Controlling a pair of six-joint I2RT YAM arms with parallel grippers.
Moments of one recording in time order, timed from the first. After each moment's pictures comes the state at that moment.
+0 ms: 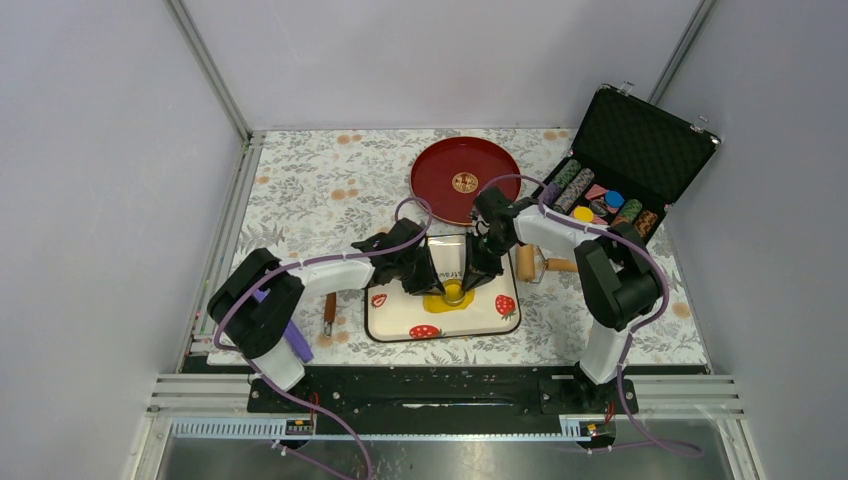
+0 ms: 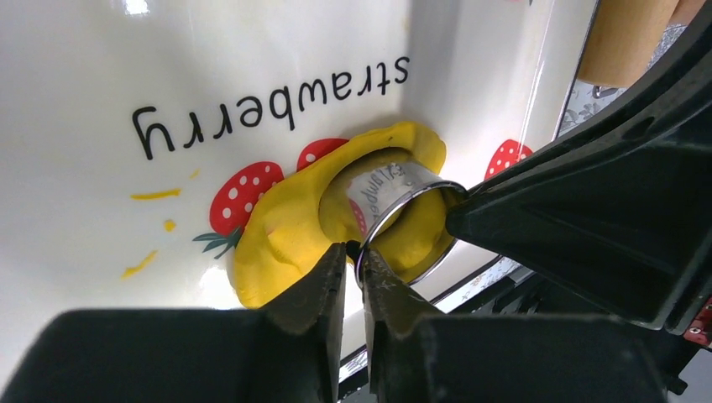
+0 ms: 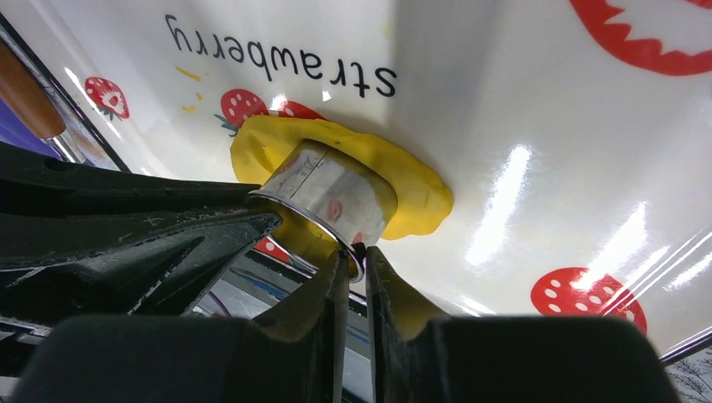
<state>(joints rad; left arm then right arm) -0.75 1.65 0.88 -0.17 0.24 -0.94 0.53 1.82 1.17 -0.72 -0.45 0.56</state>
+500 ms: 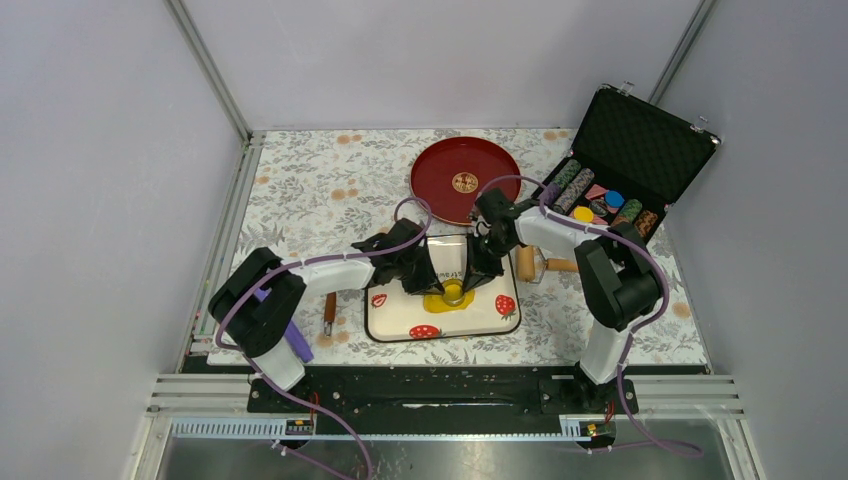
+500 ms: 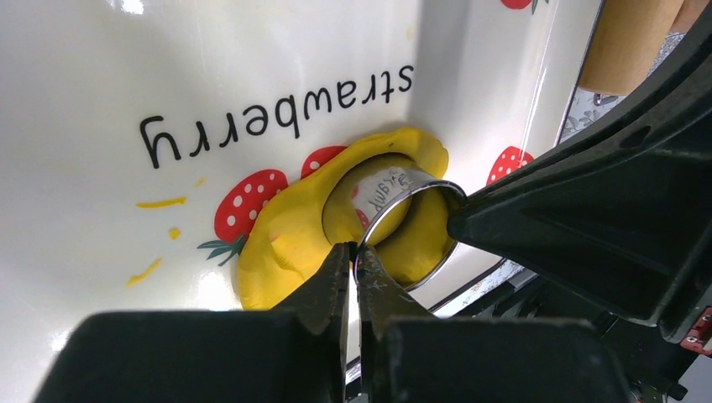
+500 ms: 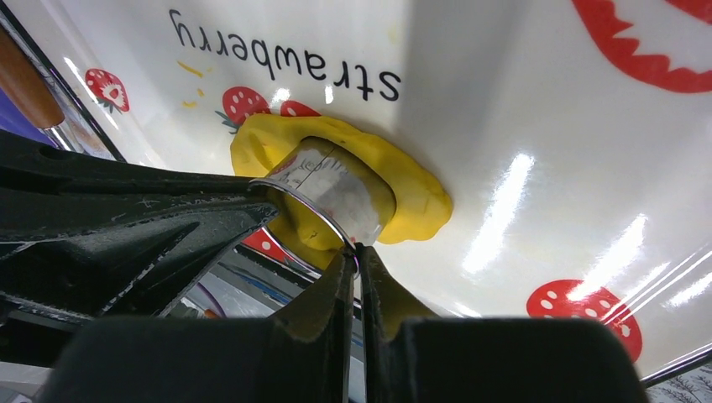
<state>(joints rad) -0.75 1.65 0.87 -0.15 0.24 -0.94 0.53 1.82 1.15 -0.69 -0.47 0.53</state>
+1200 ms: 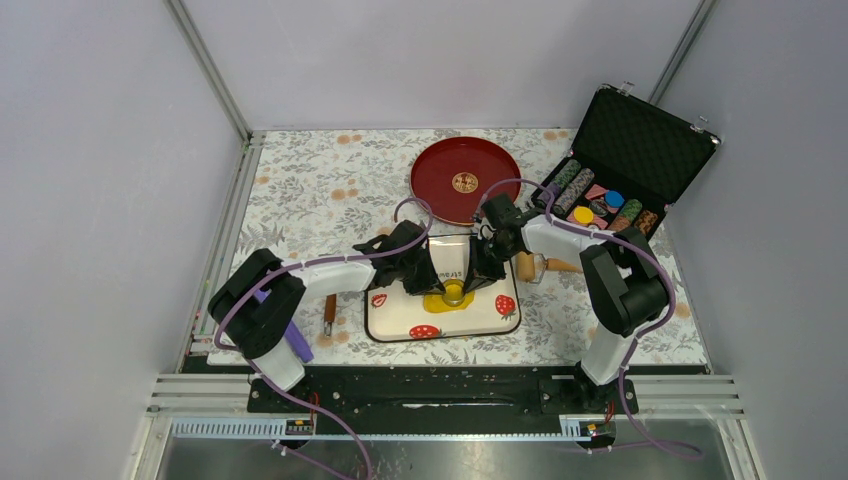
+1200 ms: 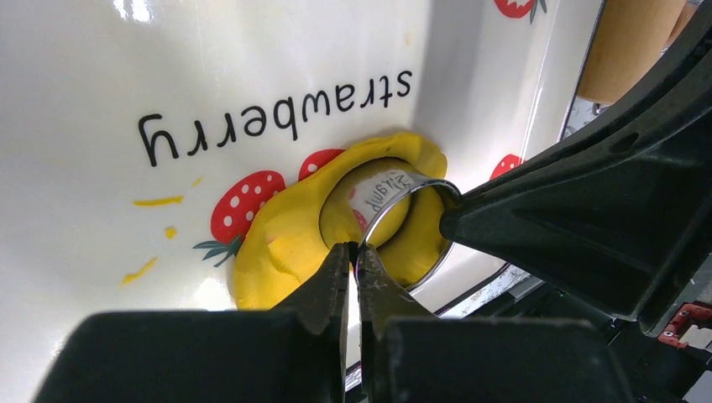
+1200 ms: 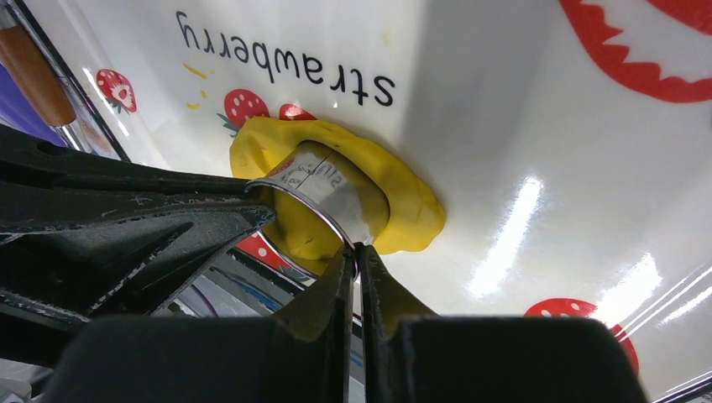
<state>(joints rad) -0.77 1.65 0.87 -0.14 0.19 -0.96 0.51 1.78 1.05 -0.56 -0.48 0.53</state>
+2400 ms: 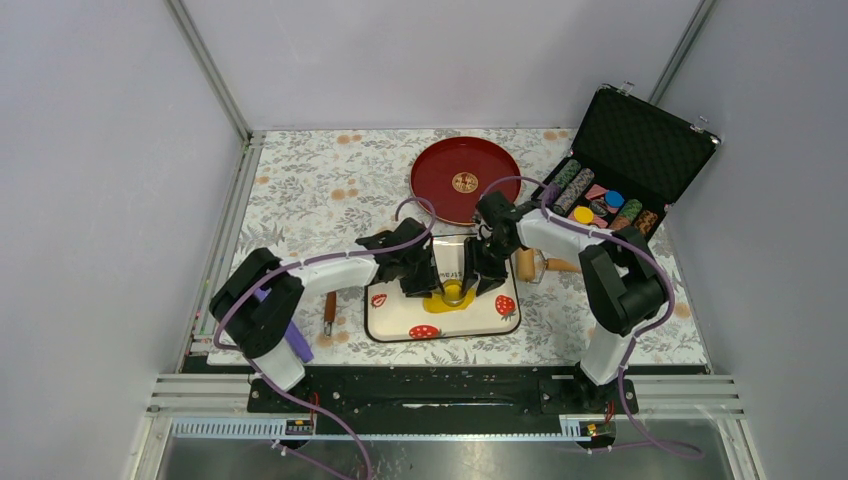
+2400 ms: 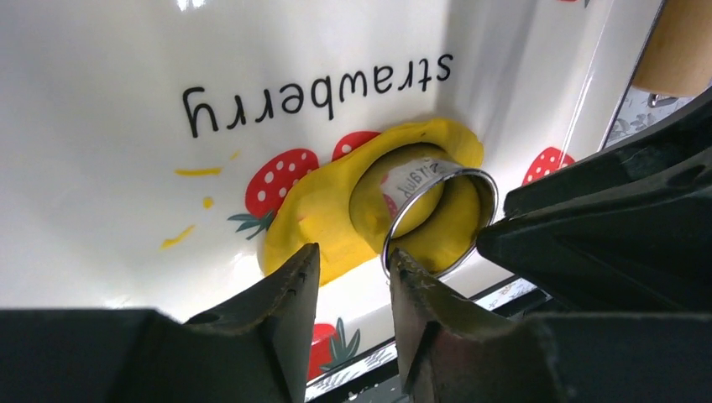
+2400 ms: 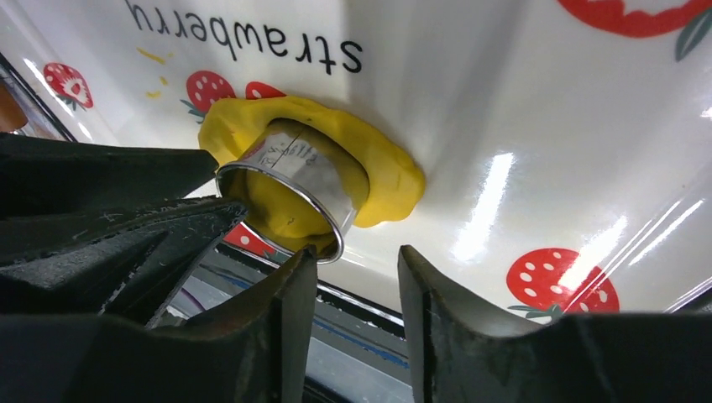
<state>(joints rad) -0.78 1.66 0.94 -0.30 0.16 -0.93 0.53 1.79 1.13 -0.72 -0.41 0.54</state>
